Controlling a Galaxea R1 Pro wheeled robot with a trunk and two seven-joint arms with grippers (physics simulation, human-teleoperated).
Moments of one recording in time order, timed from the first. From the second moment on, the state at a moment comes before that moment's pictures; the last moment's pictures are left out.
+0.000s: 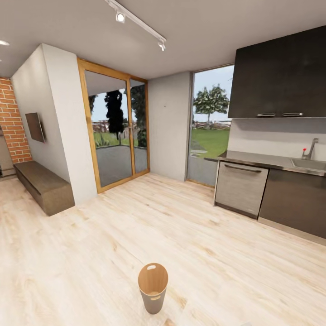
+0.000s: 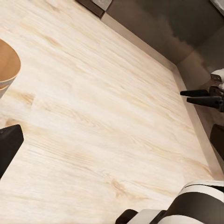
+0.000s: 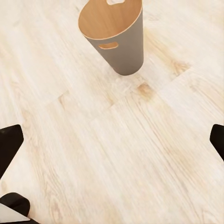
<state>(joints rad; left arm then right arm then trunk) 0.05 0.15 0.30 -0.89 0.08 0.10 -1.19 -0.08 -0.13 -0.08 -0.69 0.01 0.06 0.63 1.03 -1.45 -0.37</state>
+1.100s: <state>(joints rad) 0.05 0.15 0.30 -0.89 0.08 0.10 -1.19 -0.08 -0.13 -0.08 -0.69 0.01 0.06 0.64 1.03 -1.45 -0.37</state>
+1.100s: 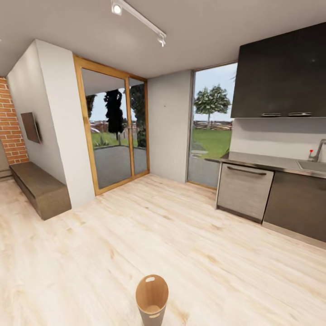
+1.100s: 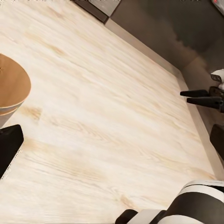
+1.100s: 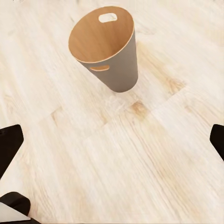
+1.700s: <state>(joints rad) 0.05 0.15 0.30 -0.89 0.08 0.10 -1.19 -0.08 -0.13 -0.08 -0.69 0.01 0.06 0.64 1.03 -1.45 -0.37</state>
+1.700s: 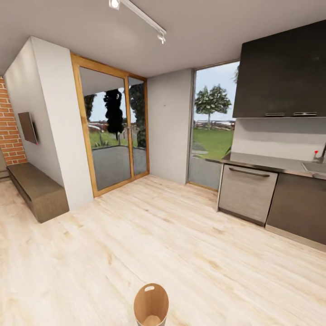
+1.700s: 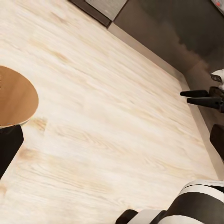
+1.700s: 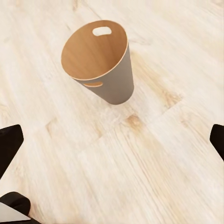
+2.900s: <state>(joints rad) 0.05 0.15 0.30 -0.89 0.08 0.10 -1.19 -0.08 -0.13 -0.08 -0.69 0.01 0.06 0.64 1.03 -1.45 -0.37</state>
